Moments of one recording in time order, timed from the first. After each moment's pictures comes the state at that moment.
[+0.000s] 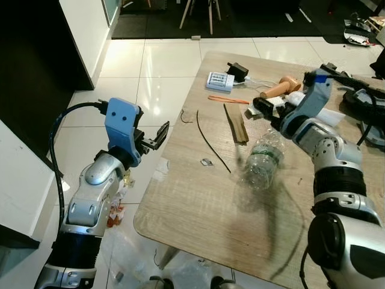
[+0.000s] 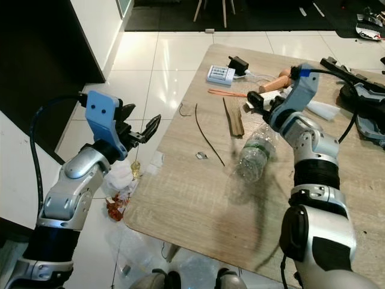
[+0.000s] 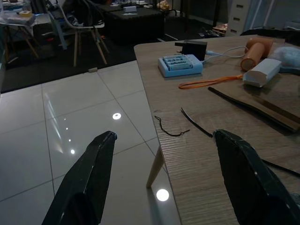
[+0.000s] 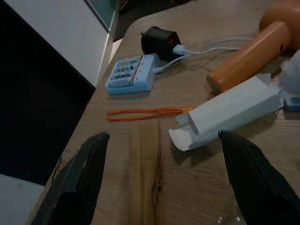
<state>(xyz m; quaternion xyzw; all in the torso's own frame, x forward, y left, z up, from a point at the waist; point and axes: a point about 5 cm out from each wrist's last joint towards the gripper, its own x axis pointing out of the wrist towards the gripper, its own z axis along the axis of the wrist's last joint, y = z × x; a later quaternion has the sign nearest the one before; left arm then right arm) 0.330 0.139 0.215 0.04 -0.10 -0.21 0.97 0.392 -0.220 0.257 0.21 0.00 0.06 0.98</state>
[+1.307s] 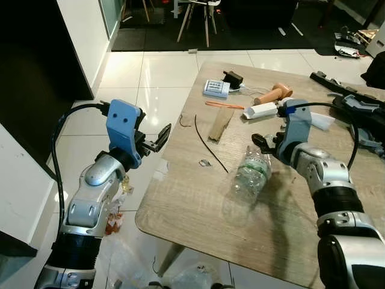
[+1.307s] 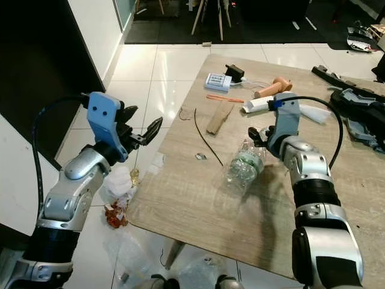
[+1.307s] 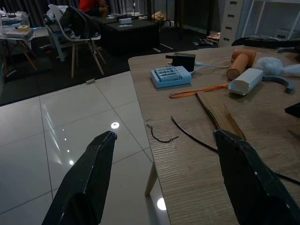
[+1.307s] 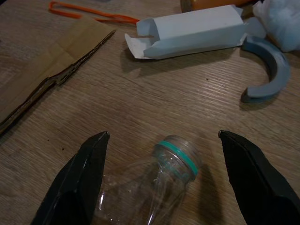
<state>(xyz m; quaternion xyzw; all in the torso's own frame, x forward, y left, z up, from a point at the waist) 0.329 0.139 0.213 0.04 -0.10 -0.22 0.97 0.378 -0.231 0.170 0.02 0.23 0.03 0.97</state>
